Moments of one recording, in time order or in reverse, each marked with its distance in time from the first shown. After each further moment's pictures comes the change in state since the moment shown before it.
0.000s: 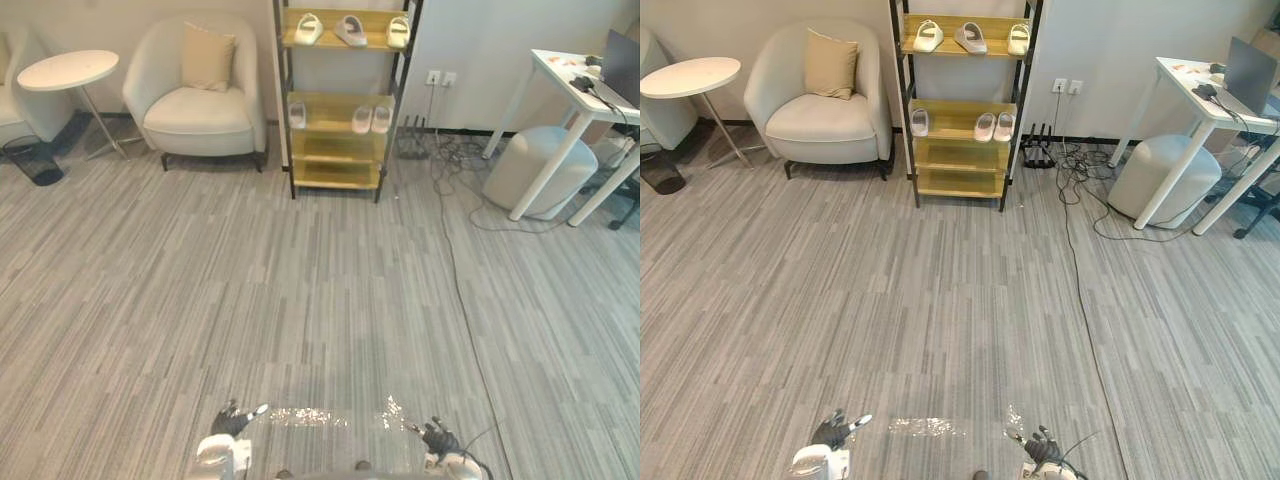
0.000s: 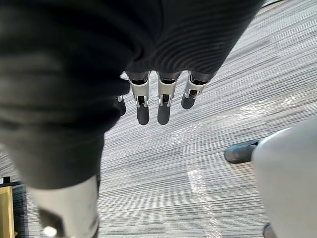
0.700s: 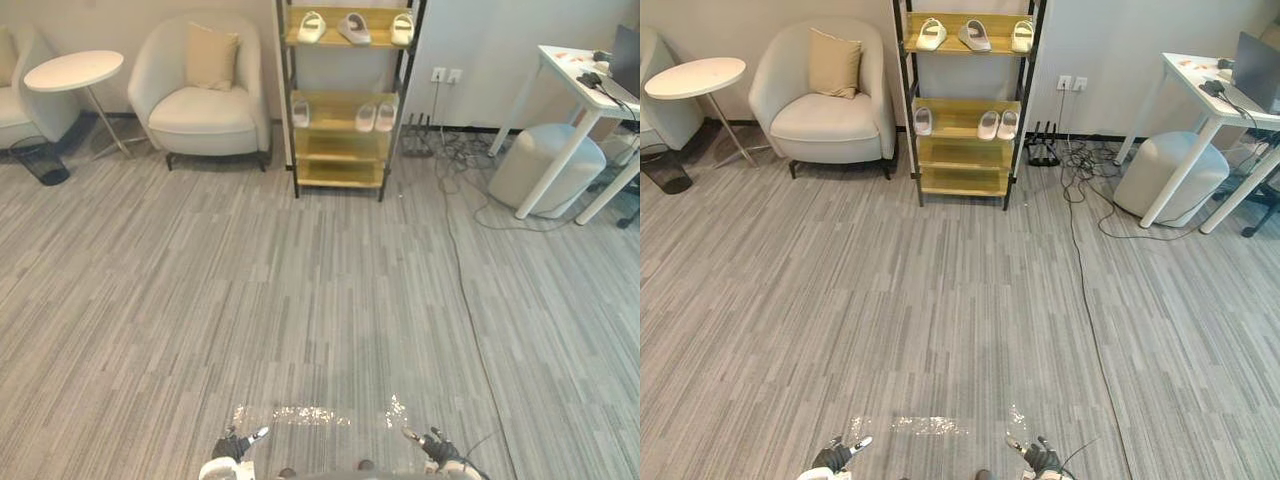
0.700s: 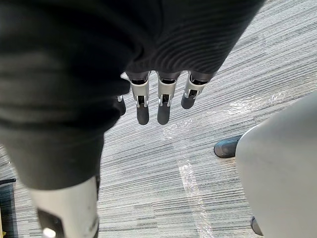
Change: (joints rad) left arm -0.001 -0.068 0.009 0.037 0.040 -0.002 -0.005; right arm -0.013 0.001 -0.010 0.038 0.000 0.008 0.016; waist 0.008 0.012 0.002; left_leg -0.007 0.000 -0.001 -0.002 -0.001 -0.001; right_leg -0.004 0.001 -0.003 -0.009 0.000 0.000
